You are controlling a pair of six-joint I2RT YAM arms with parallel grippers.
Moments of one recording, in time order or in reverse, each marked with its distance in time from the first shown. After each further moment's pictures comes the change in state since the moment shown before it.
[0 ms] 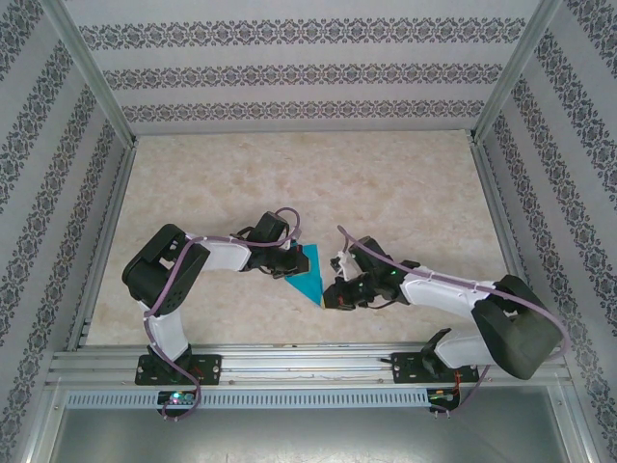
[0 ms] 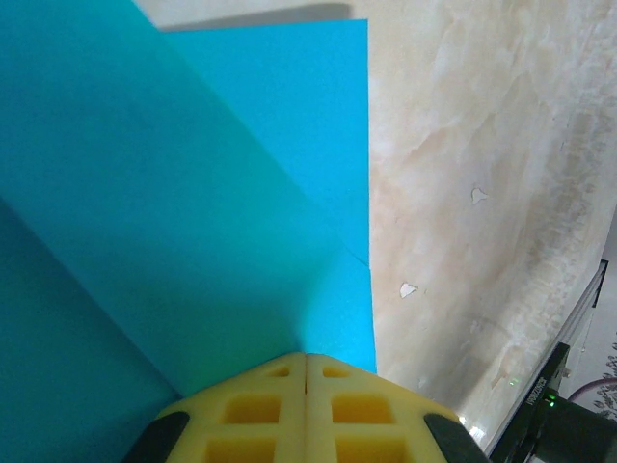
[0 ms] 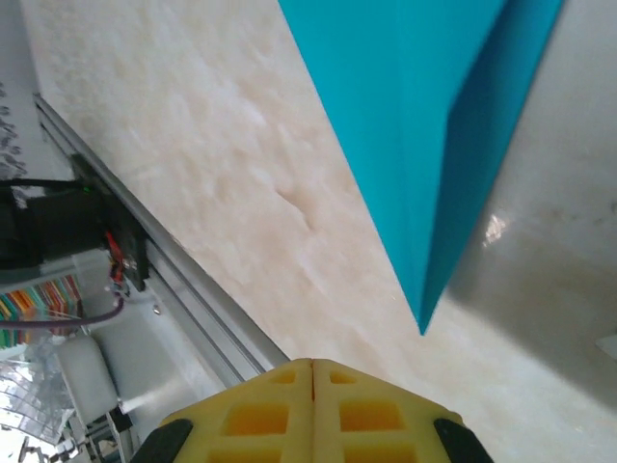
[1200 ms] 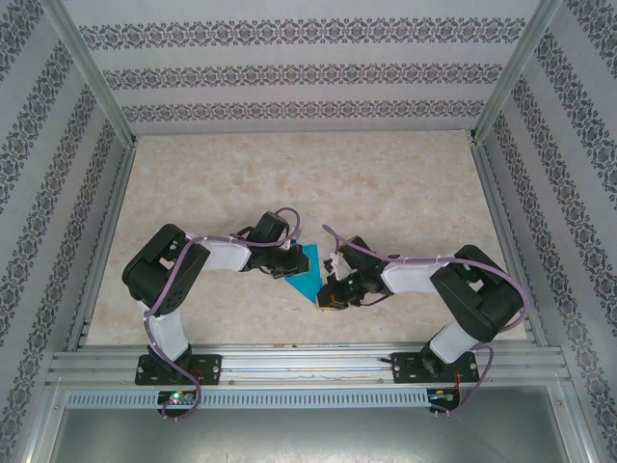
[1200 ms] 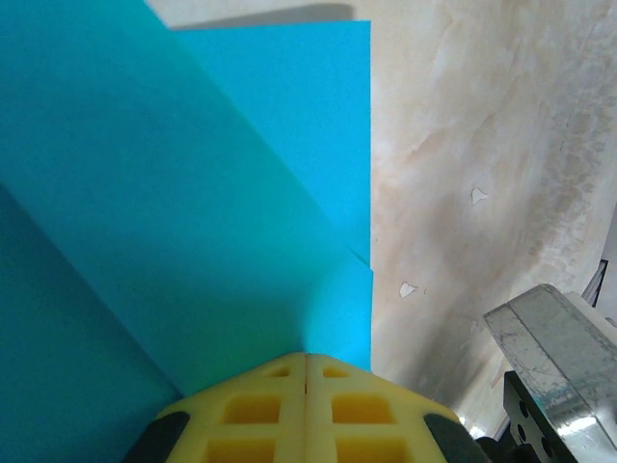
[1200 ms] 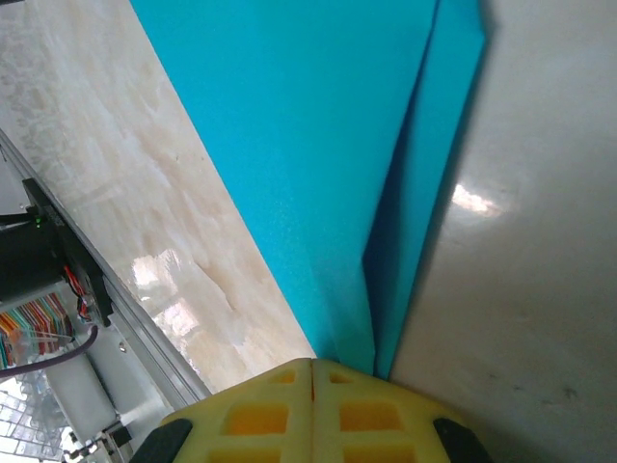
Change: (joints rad) left arm -0.002 0.000 -0.001 0.002 0.001 0.000; right arm 0.002 0.265 0.048 0.106 -0.016 0.003
